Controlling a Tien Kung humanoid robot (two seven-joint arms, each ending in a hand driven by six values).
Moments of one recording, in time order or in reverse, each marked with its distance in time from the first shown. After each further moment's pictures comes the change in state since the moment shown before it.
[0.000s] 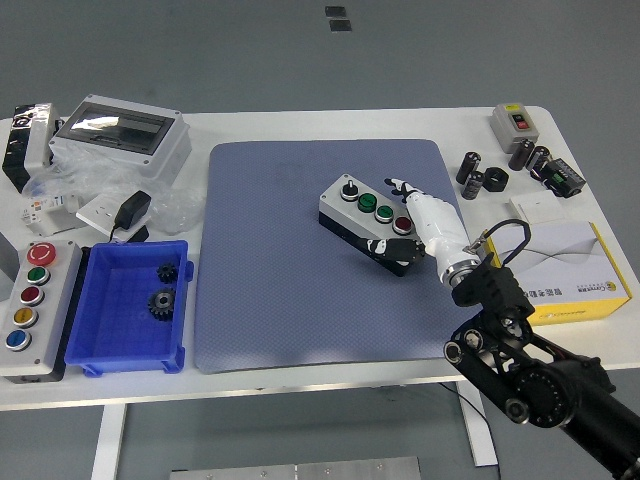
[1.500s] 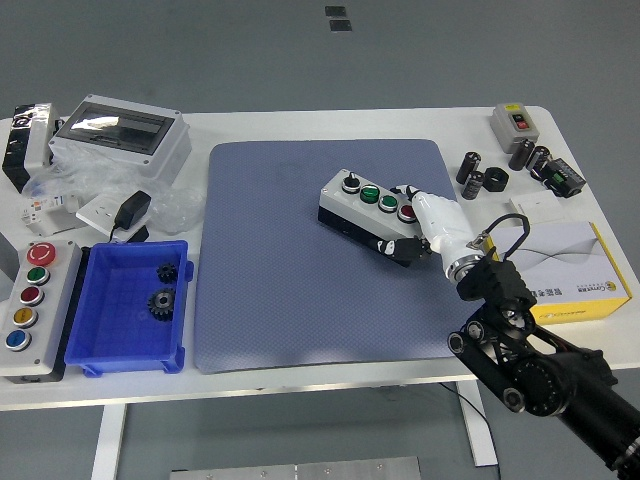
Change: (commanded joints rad) left arm -0.005 0.000 0.023 0.000 -0.018 -0.003 -0.003; right arm 0.018 0.020 0.086 -0.080 -0.061 0.048 0.071
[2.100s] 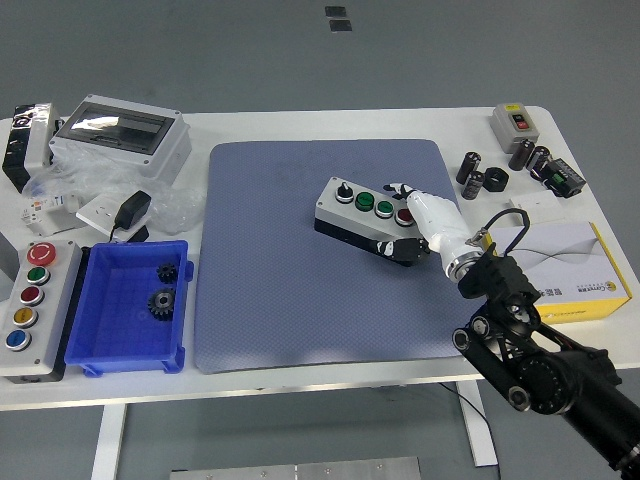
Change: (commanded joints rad) left arm 0.000 0.000 0.001 0.000 -0.002 0.000 -0.001; right arm -0.008 -0.009 0.011 0.026 0.013 0.053 0.034
